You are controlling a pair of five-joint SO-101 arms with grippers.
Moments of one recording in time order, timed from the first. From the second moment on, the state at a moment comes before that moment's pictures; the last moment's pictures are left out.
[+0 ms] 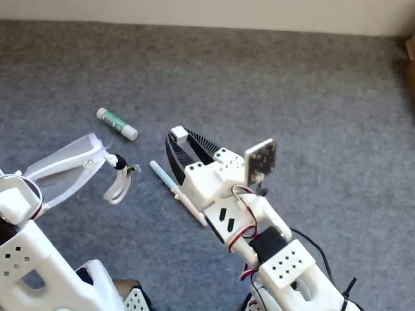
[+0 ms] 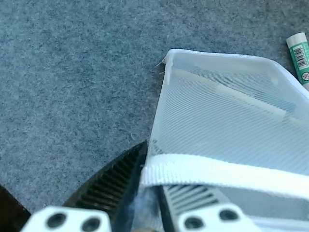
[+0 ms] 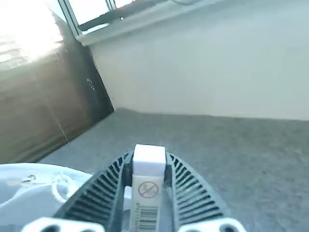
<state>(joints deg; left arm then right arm) -47.8 -51.6 27.3 92.1 6.7 -40.6 -65.7 76.4 -6.6 -16.0</state>
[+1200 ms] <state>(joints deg) -45.6 -51.6 27.3 92.1 6.7 -61.5 -75.9 70.0 -10.8 -6.5</state>
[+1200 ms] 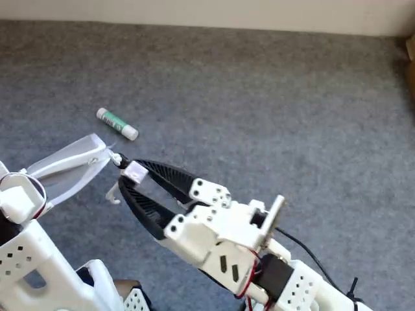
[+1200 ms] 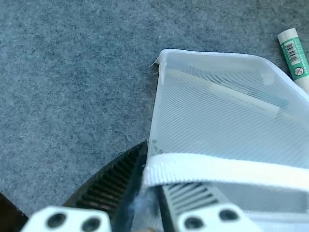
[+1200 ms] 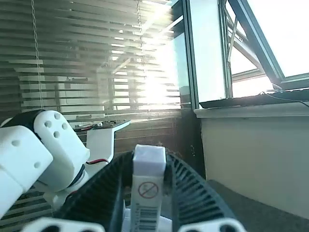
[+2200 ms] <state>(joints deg) -45.5 -51.7 27.9 91.8 6.7 -68.5 -18.0 53.6 -46.2 7.6</state>
